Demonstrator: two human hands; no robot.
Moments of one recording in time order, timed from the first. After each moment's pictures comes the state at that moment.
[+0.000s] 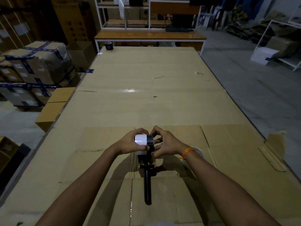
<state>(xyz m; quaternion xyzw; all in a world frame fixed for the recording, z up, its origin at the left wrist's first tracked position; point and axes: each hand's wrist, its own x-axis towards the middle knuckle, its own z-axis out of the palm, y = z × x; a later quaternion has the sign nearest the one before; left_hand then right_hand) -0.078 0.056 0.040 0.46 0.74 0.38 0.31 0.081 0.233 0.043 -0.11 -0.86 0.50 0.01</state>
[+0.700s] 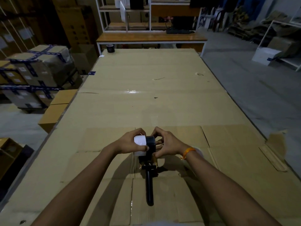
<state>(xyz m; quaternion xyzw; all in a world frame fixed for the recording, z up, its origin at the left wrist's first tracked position) -0.081 0.051 0.048 0.47 0.78 0.29 0.29 0.085 0.243 0.034 -0.10 -0.87 0.49 0.01</state>
